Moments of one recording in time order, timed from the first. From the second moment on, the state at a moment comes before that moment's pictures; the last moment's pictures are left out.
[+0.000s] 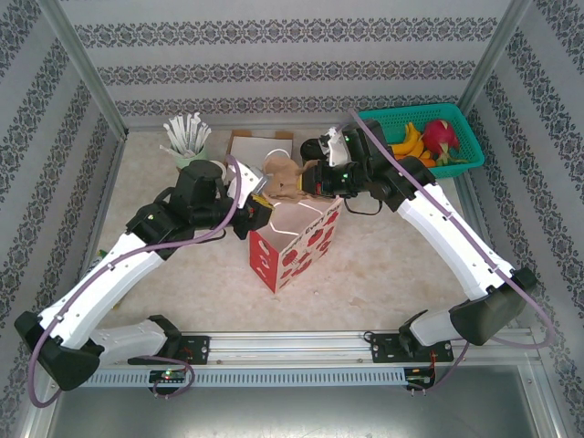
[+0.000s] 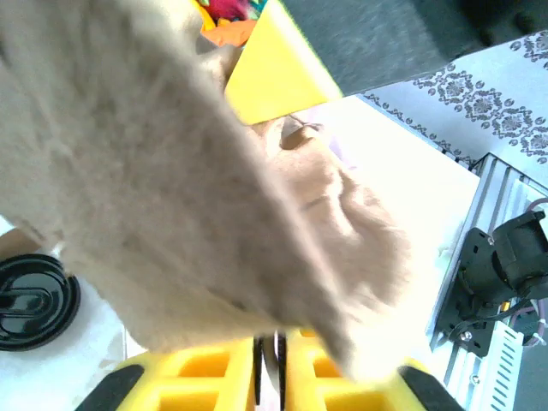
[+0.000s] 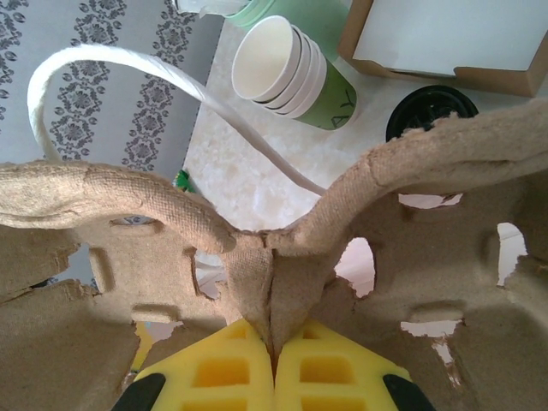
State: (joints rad) left arm -0.62 1.12 1.24 -0.65 0.38 -0.04; right arm 0.55 1.43 1.56 -0.85 -0.48 0.62
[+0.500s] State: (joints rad) left arm -0.64 1.12 1.30 -0.70 0.52 0.04; right arm 0.55 1.43 1.56 -0.89 -0.44 0.60
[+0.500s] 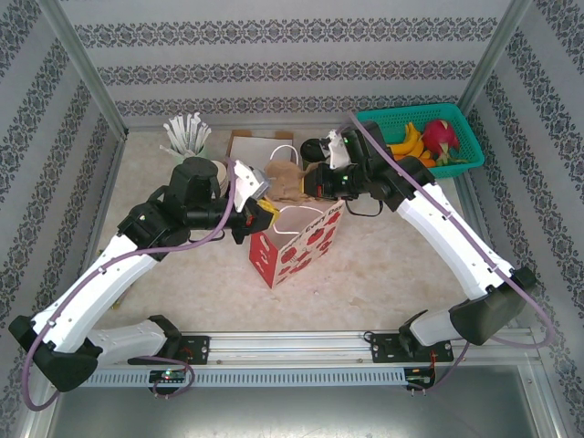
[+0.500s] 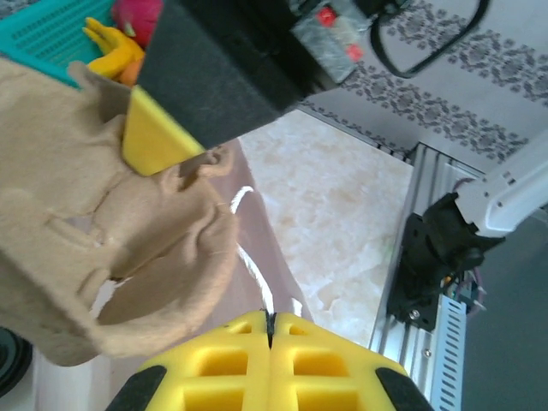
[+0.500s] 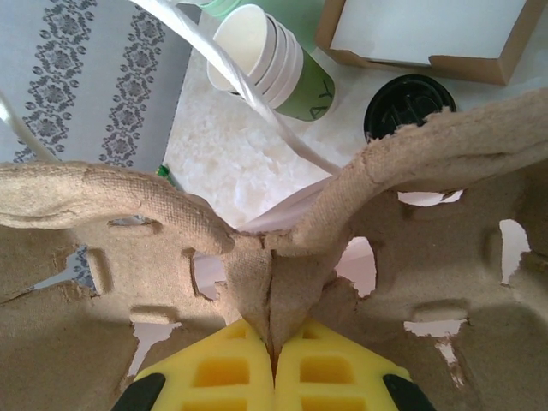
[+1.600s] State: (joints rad) left arm -0.64 1.15 1.38 -0.67 0.46 0.10; right arm 0.65 1.50 1.61 -1.08 -0.23 0.40
